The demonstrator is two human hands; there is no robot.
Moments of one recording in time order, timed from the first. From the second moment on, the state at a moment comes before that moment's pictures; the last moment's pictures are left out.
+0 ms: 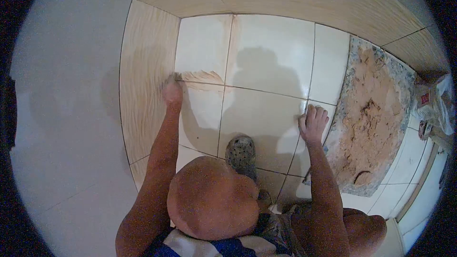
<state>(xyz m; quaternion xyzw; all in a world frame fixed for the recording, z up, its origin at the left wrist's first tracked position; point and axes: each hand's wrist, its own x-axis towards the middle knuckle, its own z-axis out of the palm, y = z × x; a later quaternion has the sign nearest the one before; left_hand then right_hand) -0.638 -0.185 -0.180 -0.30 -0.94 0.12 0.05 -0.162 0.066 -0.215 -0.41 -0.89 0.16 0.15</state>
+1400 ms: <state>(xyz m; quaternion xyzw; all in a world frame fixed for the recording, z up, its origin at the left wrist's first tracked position) -0.611 -0.194 -0.189 -0.34 -0.93 0.00 0.15 -0.160 0.067 -0.216 -0.41 -0.89 0.16 0.14</state>
